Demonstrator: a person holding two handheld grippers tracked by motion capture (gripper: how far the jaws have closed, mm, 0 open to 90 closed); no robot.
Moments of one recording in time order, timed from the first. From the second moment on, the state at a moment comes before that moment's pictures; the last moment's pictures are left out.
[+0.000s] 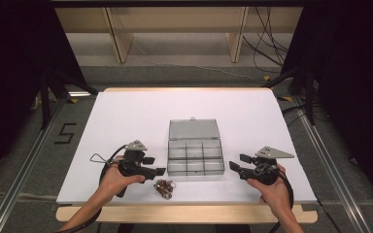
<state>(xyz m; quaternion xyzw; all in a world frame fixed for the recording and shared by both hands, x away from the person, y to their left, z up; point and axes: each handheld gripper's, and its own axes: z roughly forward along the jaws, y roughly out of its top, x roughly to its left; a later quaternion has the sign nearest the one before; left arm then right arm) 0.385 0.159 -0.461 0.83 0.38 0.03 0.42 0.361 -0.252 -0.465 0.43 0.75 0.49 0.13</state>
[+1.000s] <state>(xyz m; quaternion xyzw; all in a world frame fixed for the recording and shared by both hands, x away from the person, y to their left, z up) 0.340 0.160 -0.468 0.85 0.35 0.05 0.40 0.338 -0.259 -0.465 0.44 0.75 0.48 0.12</state>
